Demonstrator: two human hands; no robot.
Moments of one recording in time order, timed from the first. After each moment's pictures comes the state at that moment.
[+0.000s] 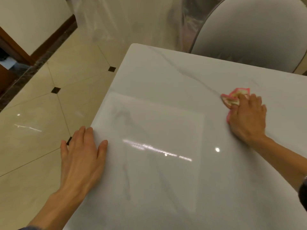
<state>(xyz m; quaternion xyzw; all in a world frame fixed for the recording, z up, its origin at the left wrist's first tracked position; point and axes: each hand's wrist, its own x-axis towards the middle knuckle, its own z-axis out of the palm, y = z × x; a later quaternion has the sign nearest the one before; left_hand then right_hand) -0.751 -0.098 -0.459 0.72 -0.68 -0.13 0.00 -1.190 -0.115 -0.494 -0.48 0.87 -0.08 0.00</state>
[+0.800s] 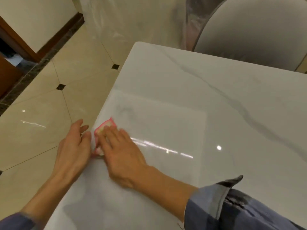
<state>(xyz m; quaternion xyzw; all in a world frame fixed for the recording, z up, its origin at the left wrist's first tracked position) -0.728 -0.100 -0.438 0.75 -0.56 -0.28 0.20 -0.862 -0.075 -0.489 -0.83 0.50 -0.14 0.20</state>
